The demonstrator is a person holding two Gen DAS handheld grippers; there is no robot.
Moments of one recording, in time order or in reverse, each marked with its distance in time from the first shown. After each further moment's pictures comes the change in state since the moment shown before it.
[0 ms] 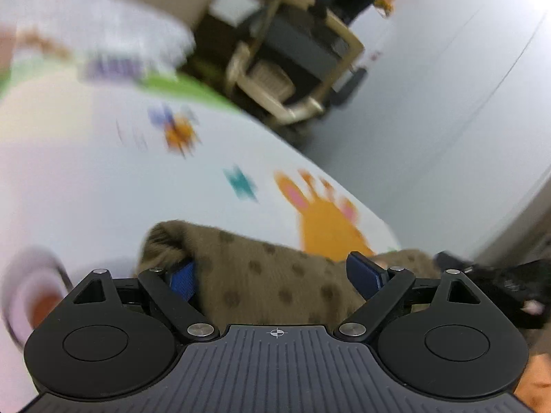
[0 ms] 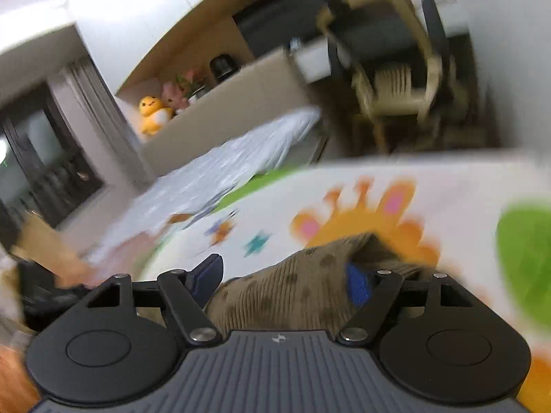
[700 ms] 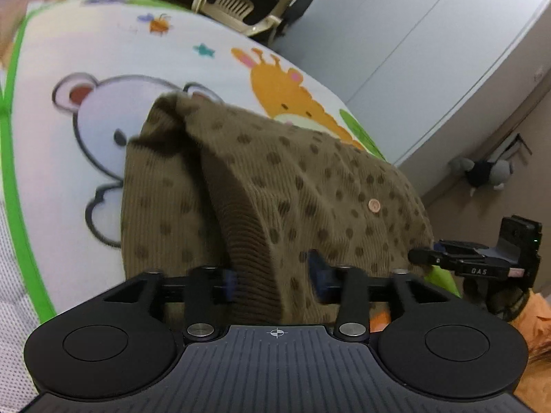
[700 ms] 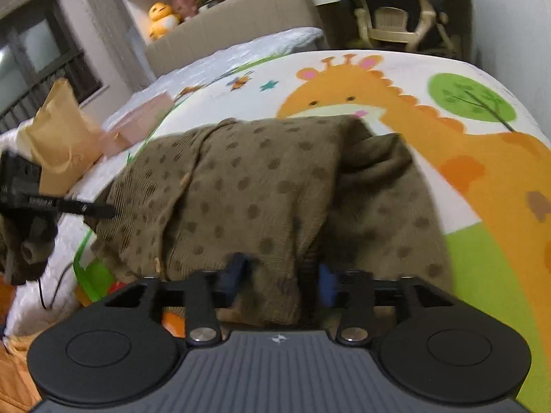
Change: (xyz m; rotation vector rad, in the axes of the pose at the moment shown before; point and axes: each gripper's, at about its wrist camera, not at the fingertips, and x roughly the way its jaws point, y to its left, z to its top) left arm -0.133 -0.035 -0.134 0.066 0.276 -0.127; right arm -0.186 0.026 -0.150 -0.073 0.269 -0.038
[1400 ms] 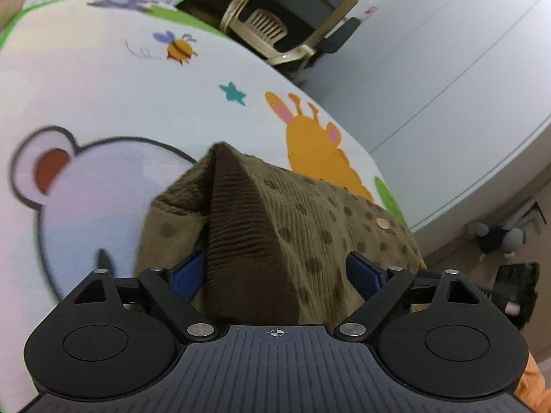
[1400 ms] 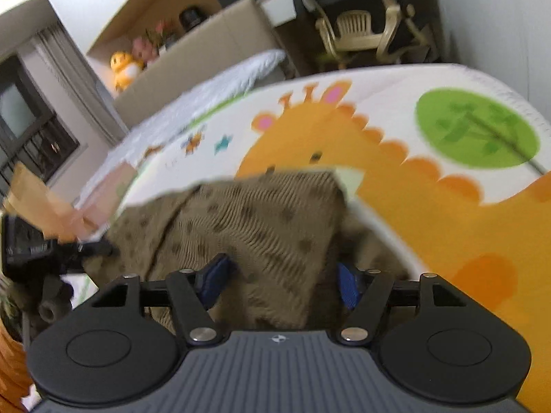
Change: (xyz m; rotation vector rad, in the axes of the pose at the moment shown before) left arm 0.079 0.041 0.093 -0.129 -0.072 0.030; right arm 0.094 -0.038 0.078 0.126 -0.058 -0.019
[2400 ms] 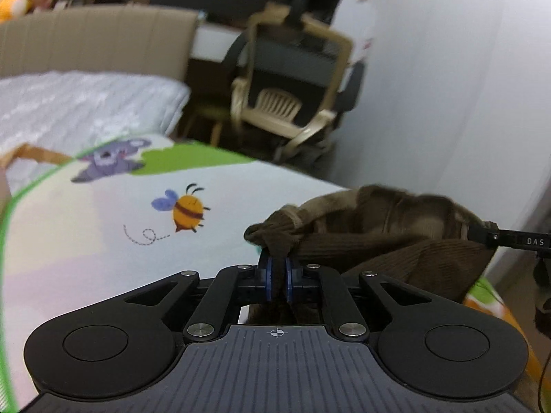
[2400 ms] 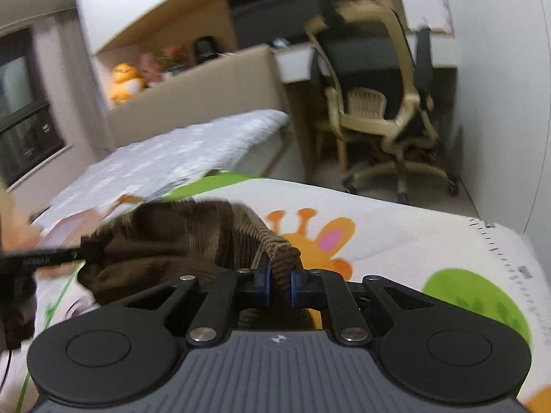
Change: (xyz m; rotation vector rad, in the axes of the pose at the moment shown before) left arm 0.012 -0.036 0.098 0.314 -0.247 0.220; right arm 0.013 0.021 0.118 -0.213 -0.179 -0.078
